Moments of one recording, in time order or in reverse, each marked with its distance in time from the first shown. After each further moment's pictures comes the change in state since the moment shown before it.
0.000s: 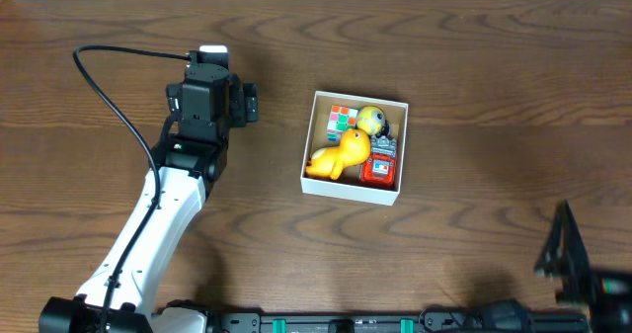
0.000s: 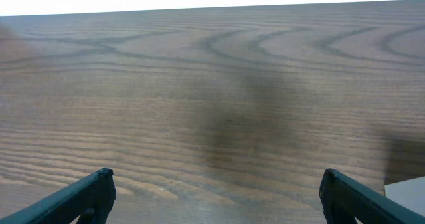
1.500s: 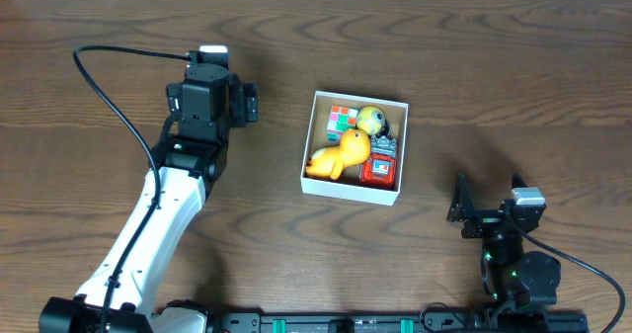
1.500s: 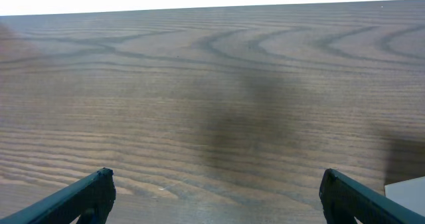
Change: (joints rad) left arm 0.000 0.000 0.000 0.000 0.000 0.000; right arm -0.155 -0.290 -1.150 0.837 -0.295 -0.001
